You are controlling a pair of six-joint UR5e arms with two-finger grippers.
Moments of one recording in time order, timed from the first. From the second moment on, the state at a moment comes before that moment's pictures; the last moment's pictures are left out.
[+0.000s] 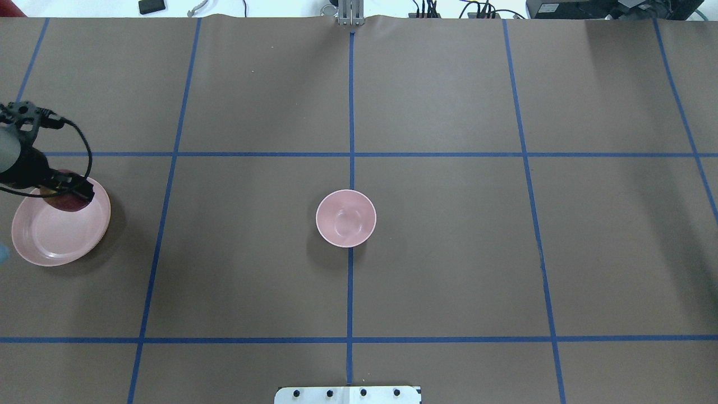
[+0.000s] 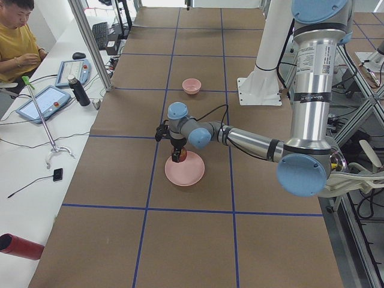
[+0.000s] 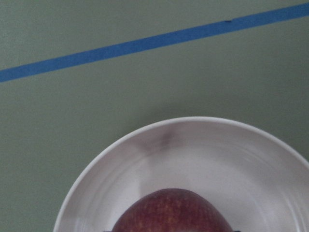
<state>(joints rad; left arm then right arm) -0.96 -1.65 -1.81 -1.80 -2.14 -0.60 1.47 -1.60 1.66 -1.47 2.29 -0.08</state>
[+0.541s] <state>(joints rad) -0.86 -2.12 -1.86 -1.33 -2.14 -0.85 1.47 -1.60 1.66 -1.47 2.29 -0.08</state>
